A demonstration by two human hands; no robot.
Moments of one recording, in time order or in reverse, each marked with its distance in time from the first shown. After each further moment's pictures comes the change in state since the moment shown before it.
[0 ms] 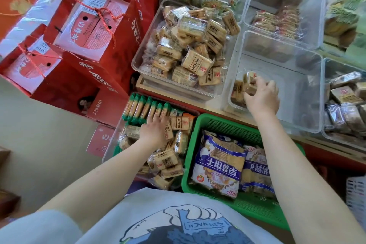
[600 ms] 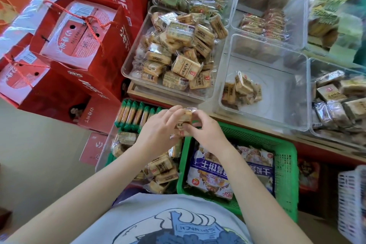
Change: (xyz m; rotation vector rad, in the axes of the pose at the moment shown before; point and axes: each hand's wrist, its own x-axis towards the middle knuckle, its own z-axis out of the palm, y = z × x) left_hand -0.046 0.021 -0.054 -0.274 0.676 0.636; right_hand -0.119 -0.068 -0.001 0.659 -0.614 -0.194
